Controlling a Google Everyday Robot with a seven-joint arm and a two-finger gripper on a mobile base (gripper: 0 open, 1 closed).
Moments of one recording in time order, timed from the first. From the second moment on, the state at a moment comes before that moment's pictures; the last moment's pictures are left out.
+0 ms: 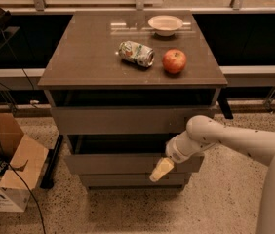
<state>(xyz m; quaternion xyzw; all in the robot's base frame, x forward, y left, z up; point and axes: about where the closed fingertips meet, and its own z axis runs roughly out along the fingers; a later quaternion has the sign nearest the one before) 0.577 -0.111 0.487 -0.49 0.83 0.19 0.19</state>
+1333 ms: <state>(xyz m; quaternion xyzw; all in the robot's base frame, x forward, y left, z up) 0.592 -0.107 0.468 -0.48 0.84 0.17 0.19</state>
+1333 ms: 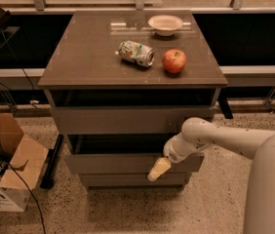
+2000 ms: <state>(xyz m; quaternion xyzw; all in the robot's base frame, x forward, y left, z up) 0.583 -0.115 0.418 -0.46 0.85 0.19 0.14</state>
